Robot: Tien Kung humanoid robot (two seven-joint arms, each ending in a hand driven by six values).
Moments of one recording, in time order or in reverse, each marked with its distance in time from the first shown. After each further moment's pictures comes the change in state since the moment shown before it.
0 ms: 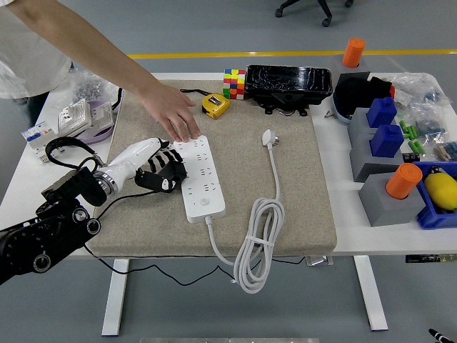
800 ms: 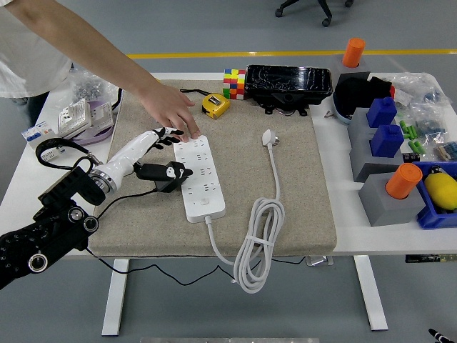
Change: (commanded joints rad) left arm 0.078 0.003 -0.113 -0.102 -0.083 0.108 -0.051; right arm 0.002 -0.003 -0.009 -0.001 0.001 0.000 0.000
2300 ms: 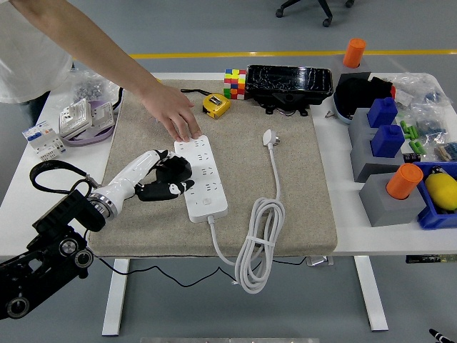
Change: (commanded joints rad) left arm 0.142 0.037 -0.037 -0.289 0.086 -0.077 0.246; right arm -0.005 0.000 0.014 0.006 -0.006 0.001 0.000
